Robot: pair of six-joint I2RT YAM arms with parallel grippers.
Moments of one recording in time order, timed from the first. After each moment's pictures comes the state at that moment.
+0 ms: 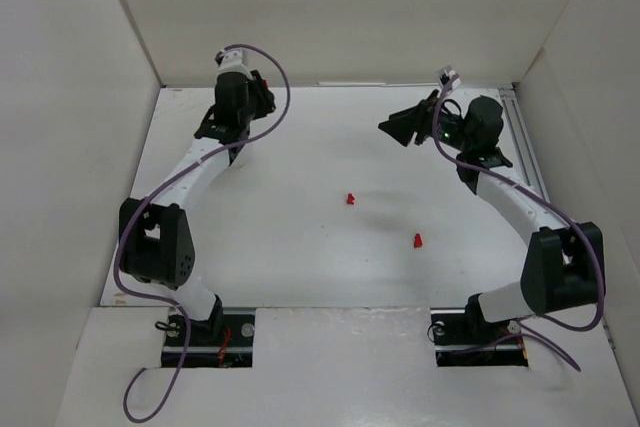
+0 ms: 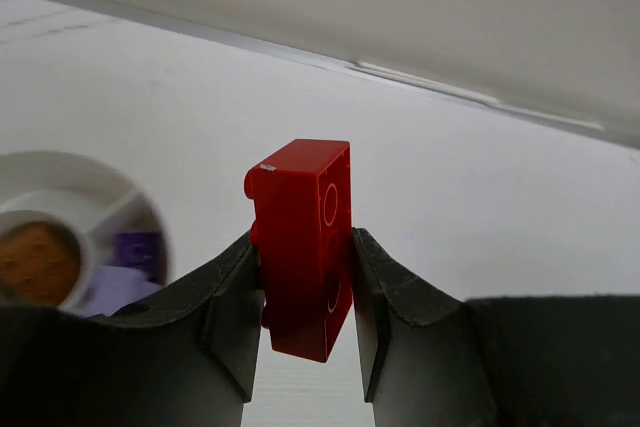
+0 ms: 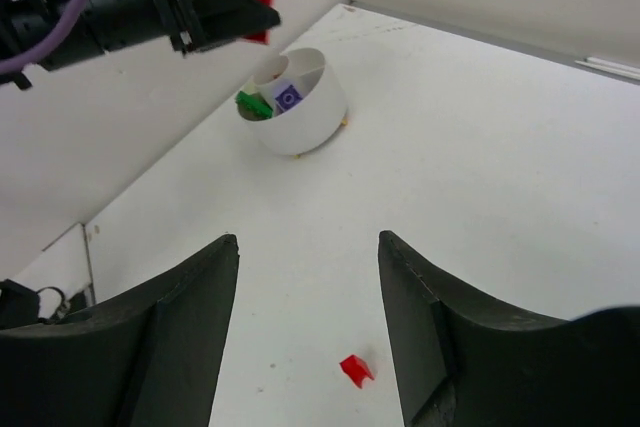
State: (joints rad) left arm -0.28 1.61 1.29 0.03 -0.06 -0.43; right arm 0.17 1.43 0.99 0.47 -0.79 0.45
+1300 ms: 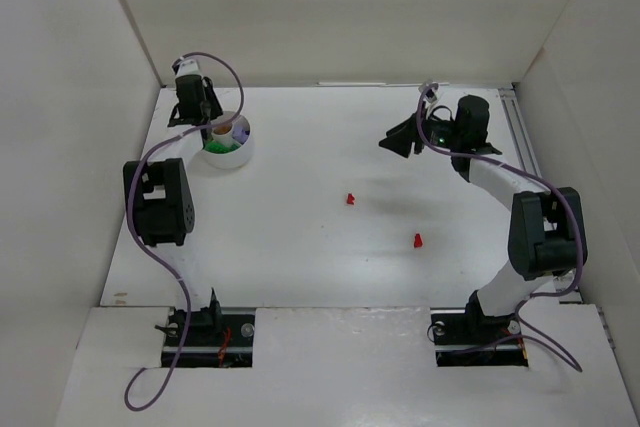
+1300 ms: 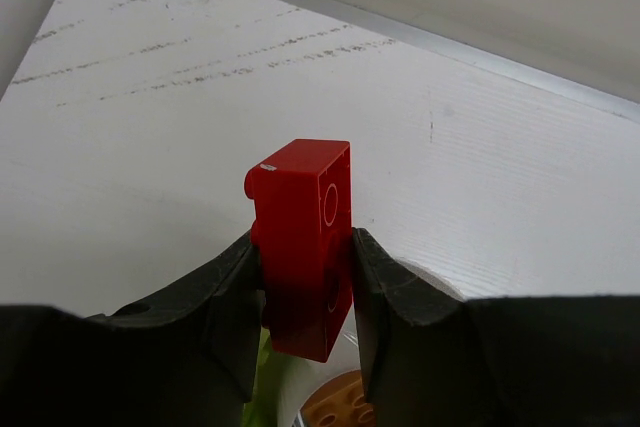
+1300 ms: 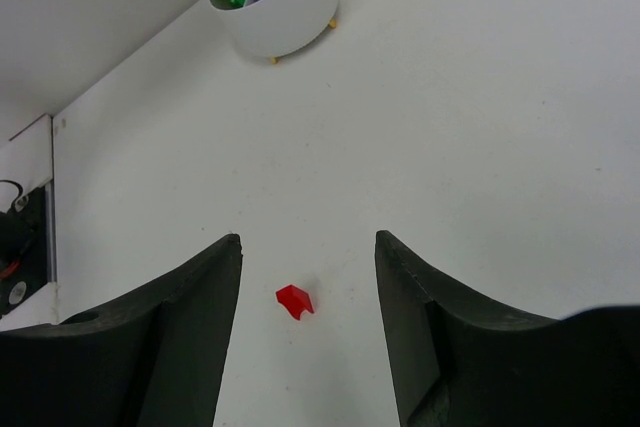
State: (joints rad) left arm 0.05 1.92 1.40 0.10 -0.13 -0.23; right arm 0.11 1.64 1.04 0.37 -1.00 0.18
